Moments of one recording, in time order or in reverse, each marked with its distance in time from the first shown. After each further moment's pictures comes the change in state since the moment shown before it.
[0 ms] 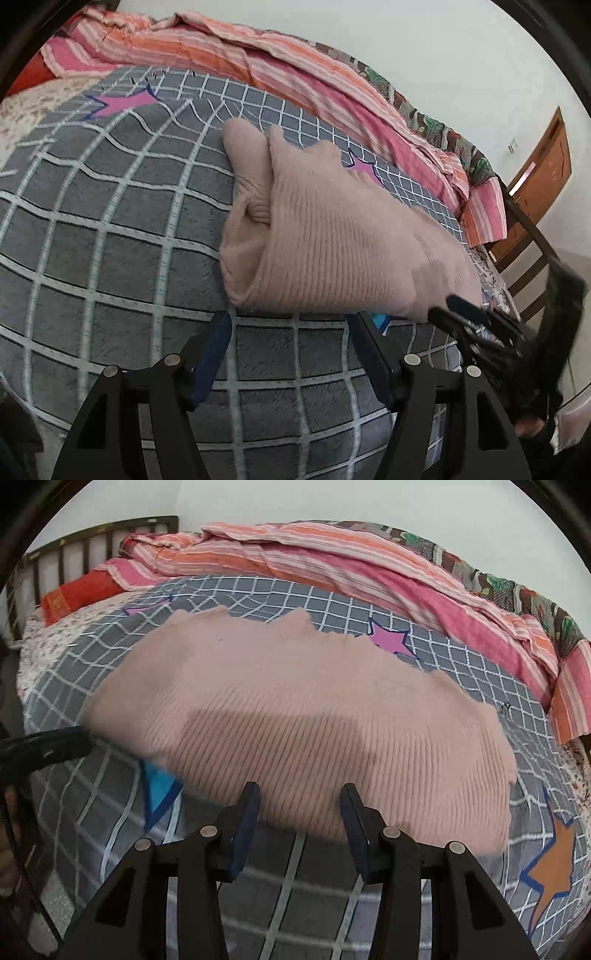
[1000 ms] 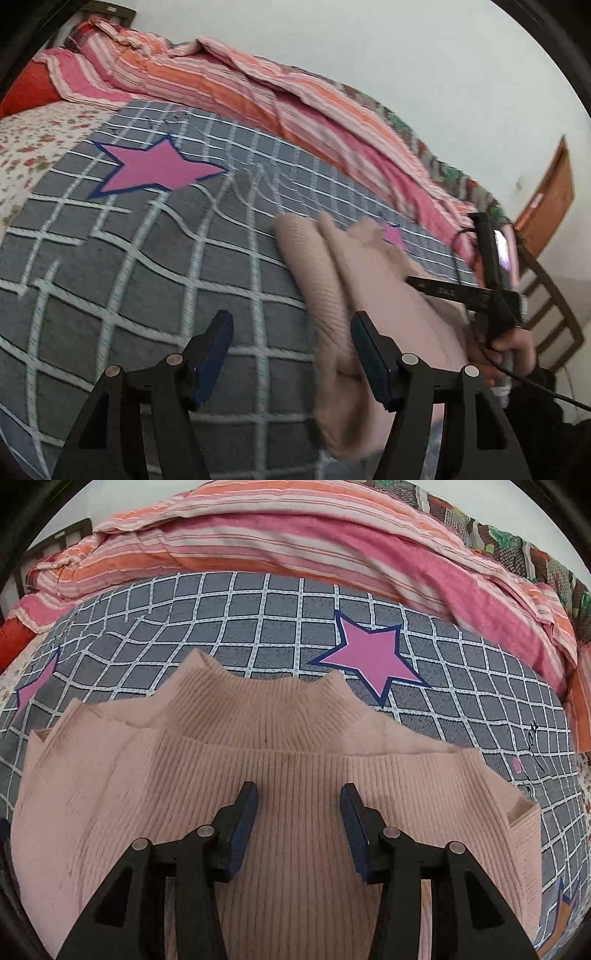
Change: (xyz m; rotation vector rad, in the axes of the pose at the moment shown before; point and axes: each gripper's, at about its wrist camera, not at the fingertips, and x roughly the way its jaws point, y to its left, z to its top) left arm 0.005 0.057 0.079 -0.011 -0.128 -0.013; right arm 0.143 -0.047 0.141 0.177 0.196 -0.108
